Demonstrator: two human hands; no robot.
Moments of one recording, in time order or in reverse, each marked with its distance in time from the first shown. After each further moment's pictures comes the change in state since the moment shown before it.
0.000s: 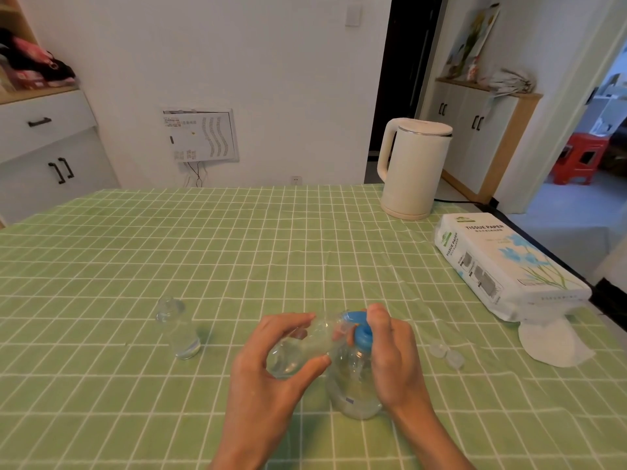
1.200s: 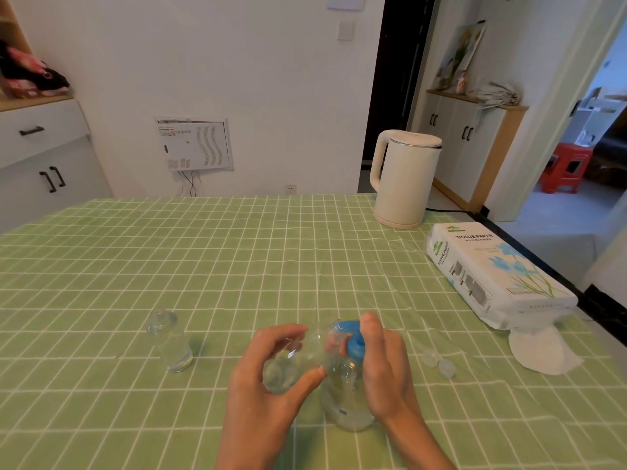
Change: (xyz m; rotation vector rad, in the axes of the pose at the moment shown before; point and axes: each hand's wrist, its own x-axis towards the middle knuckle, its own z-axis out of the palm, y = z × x) left_hand -0.003 0.003 0.006 0.042 0.037 -0.037; right_hand -0.001 0.002 0.001 0.020 -0.036 0.008
